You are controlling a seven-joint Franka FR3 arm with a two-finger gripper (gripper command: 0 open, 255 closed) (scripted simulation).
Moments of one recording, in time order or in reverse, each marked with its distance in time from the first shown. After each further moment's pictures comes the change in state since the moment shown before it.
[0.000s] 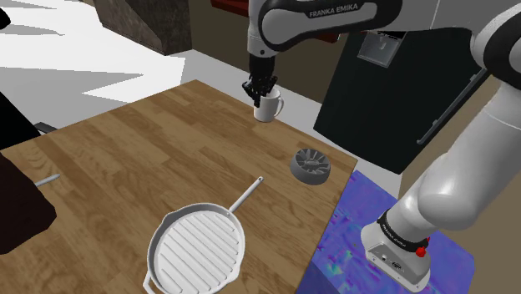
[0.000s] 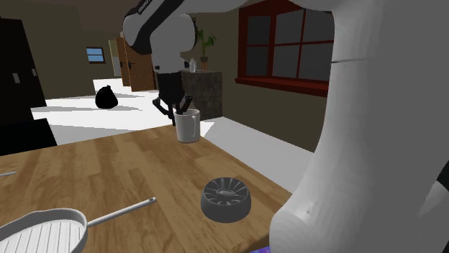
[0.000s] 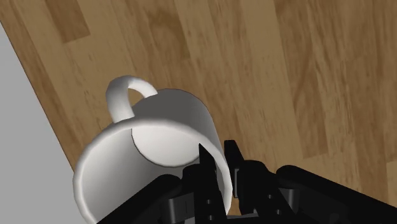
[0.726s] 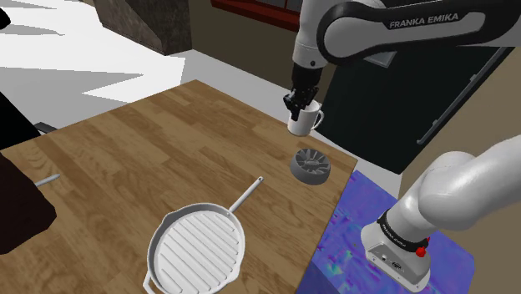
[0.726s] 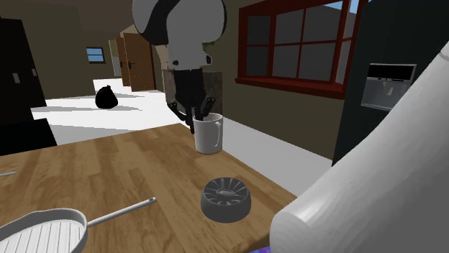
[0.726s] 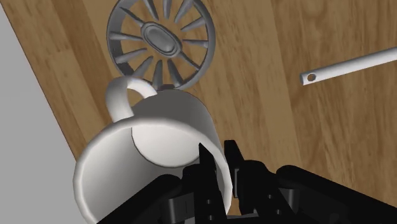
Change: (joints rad) arm 0.006 -0.453 -0.027 -0.440 0.097 0.000 -0.067
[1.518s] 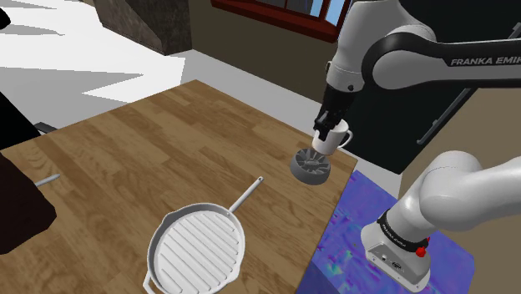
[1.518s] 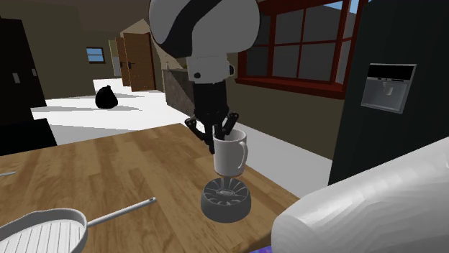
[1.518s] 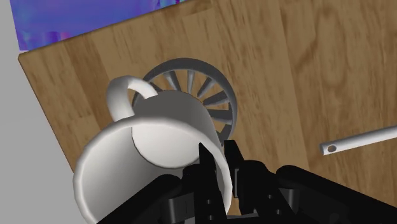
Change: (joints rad) arm 0.035 -0.329 -0.030 -0.310 0.040 -0.019 -0.035
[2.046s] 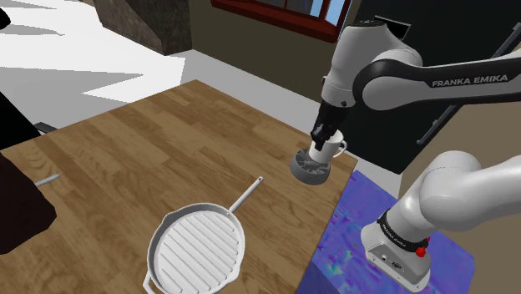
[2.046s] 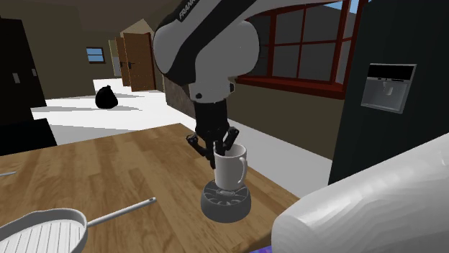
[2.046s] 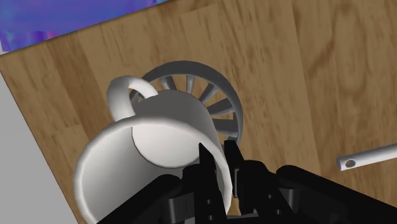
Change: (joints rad) arm 0.002 0.022 0.009 -0.094 0.006 0.115 0.003
